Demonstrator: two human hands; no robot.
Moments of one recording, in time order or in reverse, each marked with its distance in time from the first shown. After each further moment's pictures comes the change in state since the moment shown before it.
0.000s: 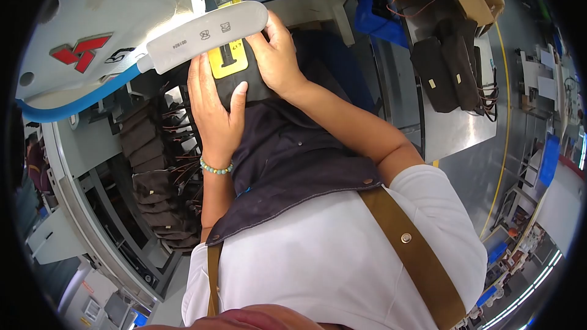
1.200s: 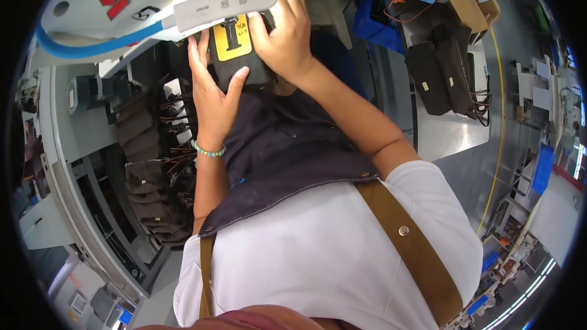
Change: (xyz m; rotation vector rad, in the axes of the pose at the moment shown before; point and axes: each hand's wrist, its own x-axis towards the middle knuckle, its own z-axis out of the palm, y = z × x) left_hand 0.001 -0.003 -0.001 -0.262 0.057 -0.033; right_hand 0.022 -0.020 -0.012 -0.842 0.038 -0.846
